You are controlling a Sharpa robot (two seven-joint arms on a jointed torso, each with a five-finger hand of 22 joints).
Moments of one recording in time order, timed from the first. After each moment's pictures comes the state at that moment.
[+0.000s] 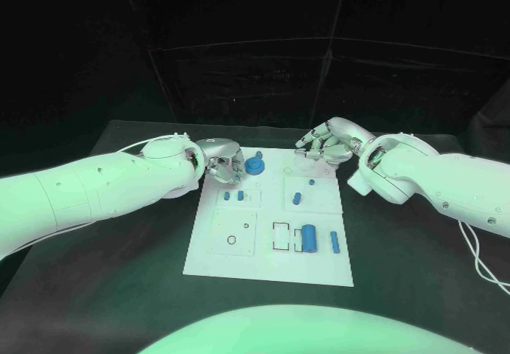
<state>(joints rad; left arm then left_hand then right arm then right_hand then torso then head) 1.24 -0.67 -0.16 1.26 -1.41 -0.13 0.04 1.31 -0.10 0.56 -0.15 0.04 1.08 0.13 0.17 0.17 1.11 0.05 0.40 0.12 1.47 -0.03 1.38 1.19 0.13 1.43 0.07 1.00 1.12 1.18 -0.78 -0.02 1.43 -0.97 -0.28 0.02 1.34 0.00 -0.14 0.25 0.52 0.87 0.16 0.16 0.07 1.04 0.07 0.87 0.71 1.46 -0.01 1.09 1.00 0.12 1.22 0.09 1.19 0.76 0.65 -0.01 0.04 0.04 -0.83</state>
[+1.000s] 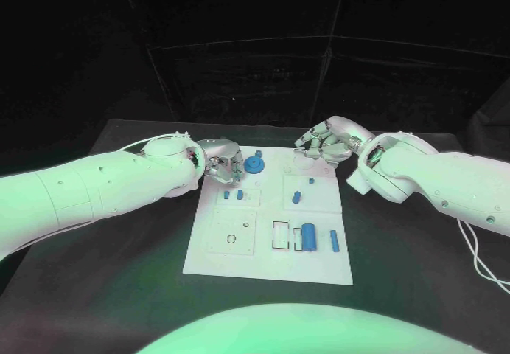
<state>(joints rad) 1.24 -0.66 -0.16 1.25 -1.41 -0.10 0.02 1.29 -0.11 0.55 -0.14 0.04 1.07 0.13 0.15 0.16 1.10 0.06 0.37 0.11 1.47 -0.02 1.38 1.18 0.13 1.43 0.07 1.00 1.12 1.18 -0.77 -0.02 1.44 -0.97 -0.28 0.02 1.34 0.00 -0.14 0.25 0.52 0.87 0.16 0.16 0.07 1.04 0.07 0.87 0.71 1.46 -0.01 1.09 1.00 0.12 1.22 0.09 1.19 0.76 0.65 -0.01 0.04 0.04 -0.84</state>
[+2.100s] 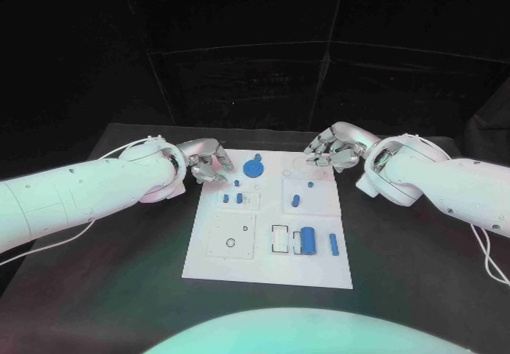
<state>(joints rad) 1.23 -0.75 -0.16 1.27 -1.17 -0.17 0.06 1.30 -0.15 0.47 -0.09 0.04 0.93 0.17 0.07 0.09 0.87 0.12 0.25 0.07 1.42 0.02 1.28 0.98 0.16 1.33 0.12 0.70 0.91 1.18 -0.81 -0.02 1.43 -1.13 -0.27 -0.02 1.51 -0.04 0.02 0.20 0.36 0.95 0.15 0.20 0.07 1.00 0.06 0.55 0.41 1.43 -0.01 0.97 0.89 0.16 1.17 0.08 1.10 0.63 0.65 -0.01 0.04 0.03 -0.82</state>
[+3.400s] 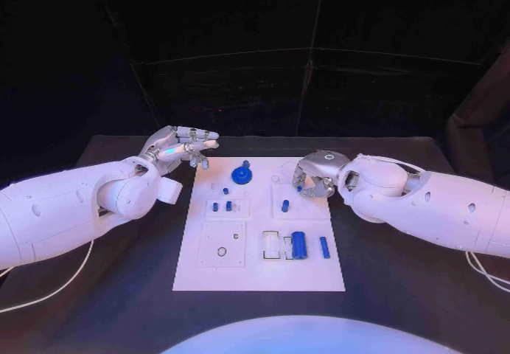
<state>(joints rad) 1.23 -0.84 -0.16 1.38 -0.06 -0.16 0.41 1.28 -0.11 0.45 -0.07 0.04 1.00 0.17 0.12 0.09 1.01 0.10 0.39 0.10 1.25 0.01 1.08 0.66 0.17 1.24 0.11 0.54 0.80 1.12 -0.77 -0.02 1.46 -1.76 -0.15 -0.14 1.53 -0.13 0.29 0.14 0.21 1.03 0.15 0.10 0.07 1.08 0.08 0.24 0.07 1.45 -0.01 0.93 0.88 0.16 1.20 0.10 1.10 0.65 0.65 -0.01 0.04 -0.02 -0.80</state>
